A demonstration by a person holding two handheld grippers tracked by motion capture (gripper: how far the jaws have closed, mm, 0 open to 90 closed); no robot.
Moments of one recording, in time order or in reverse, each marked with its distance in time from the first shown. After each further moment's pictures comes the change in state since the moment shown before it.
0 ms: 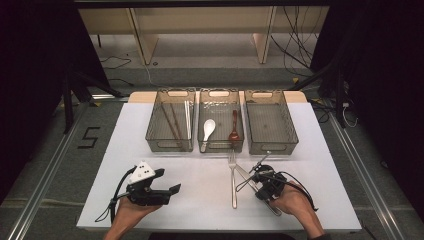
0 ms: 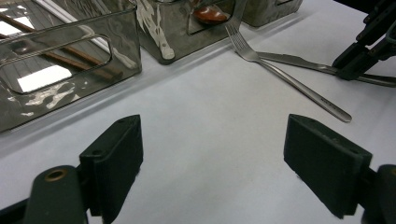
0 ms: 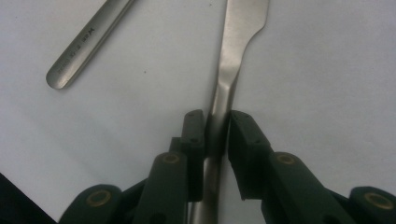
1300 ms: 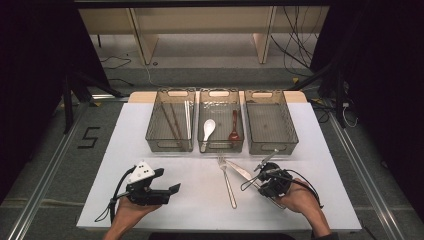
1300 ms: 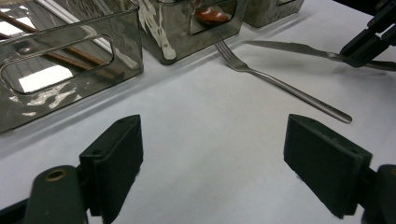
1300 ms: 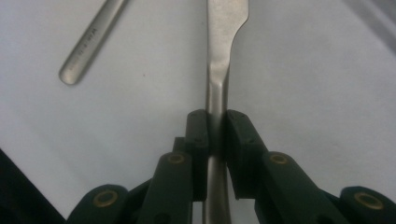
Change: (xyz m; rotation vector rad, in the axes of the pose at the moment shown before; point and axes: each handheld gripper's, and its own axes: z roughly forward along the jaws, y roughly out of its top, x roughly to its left) left arm 0.001 0.000 0.000 -0.002 0.000 -0.004; right arm -0.008 -0.008 -0.016 -0.086 0.012 -0.050
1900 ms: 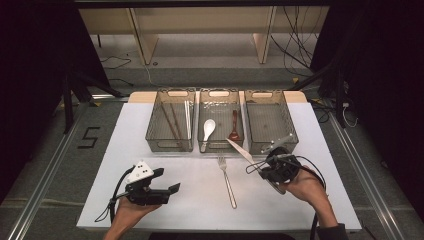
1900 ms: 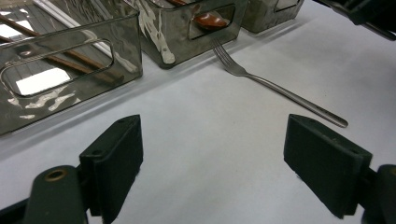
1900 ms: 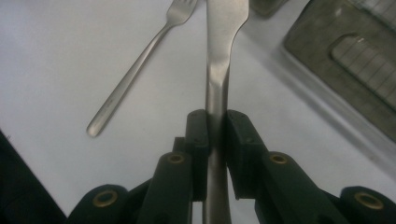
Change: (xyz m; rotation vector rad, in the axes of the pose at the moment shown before) left arm 0.001 0.000 -0.001 -0.021 -0.008 -0.009; right arm -0.019 0.013 -0.045 -0.185 0.012 0.024
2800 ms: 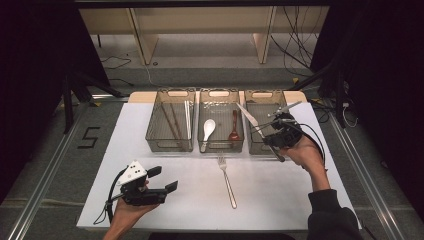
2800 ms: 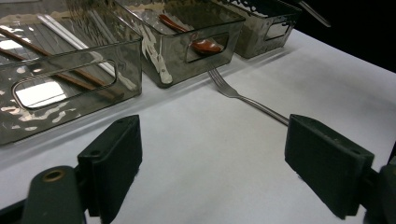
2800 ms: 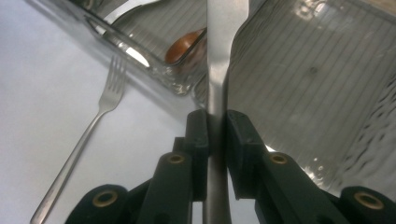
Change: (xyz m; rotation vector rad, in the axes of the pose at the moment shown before) left arm 0.000 0.000 -0.011 -0.098 -0.024 -0.048; right arm -0.062 0.054 -0.011 -0.101 -0.078 0.118
